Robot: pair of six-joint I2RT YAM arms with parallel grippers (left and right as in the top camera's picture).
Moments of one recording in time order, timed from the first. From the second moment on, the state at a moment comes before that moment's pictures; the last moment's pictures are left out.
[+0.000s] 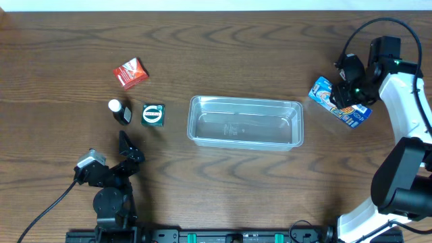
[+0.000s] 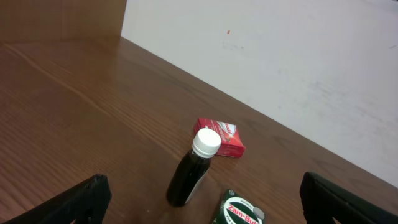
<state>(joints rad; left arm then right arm) 0.01 0.02 0.04 -0.13 -0.32 -0.43 -0.20 1.82 1.41 -0.90 -0.15 -0.45</state>
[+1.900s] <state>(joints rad) 0.01 0.02 0.04 -0.13 -0.32 -0.43 0.36 1.47 1.73 -1.32 -0.12 -0.91</state>
